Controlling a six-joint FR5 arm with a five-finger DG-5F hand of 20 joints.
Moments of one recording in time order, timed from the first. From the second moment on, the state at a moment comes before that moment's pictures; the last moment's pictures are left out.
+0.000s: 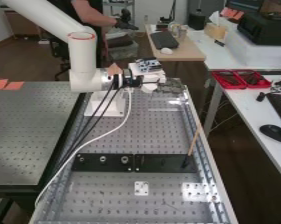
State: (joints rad) arm 1.72 -2.13 -1.68 -2.61 -1.74 -0.62
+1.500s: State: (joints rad) arm 1.61 -1.59 -1.92 -2.67 -1.41 -0.60
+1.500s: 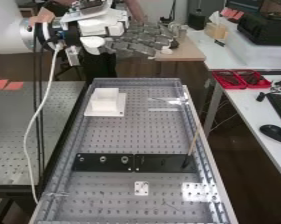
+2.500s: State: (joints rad) arm 1.62 -1.57 -1.89 -2.73 -1.40 -0.57
